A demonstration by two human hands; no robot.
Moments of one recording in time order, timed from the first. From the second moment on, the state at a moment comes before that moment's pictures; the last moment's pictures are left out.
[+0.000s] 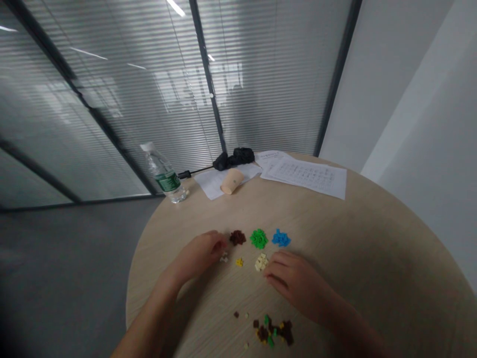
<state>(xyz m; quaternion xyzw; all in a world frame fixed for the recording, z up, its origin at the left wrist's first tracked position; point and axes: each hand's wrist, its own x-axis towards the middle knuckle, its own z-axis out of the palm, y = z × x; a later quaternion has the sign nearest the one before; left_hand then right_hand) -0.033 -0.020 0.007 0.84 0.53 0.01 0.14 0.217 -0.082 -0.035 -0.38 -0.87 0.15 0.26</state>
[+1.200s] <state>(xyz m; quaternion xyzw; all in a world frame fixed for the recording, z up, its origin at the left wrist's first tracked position) 0.004 -0.047 0.005 0.93 0.20 -0.03 0.30 0.209 -0.071 -0.048 -0.46 -0.82 0.12 0.32</state>
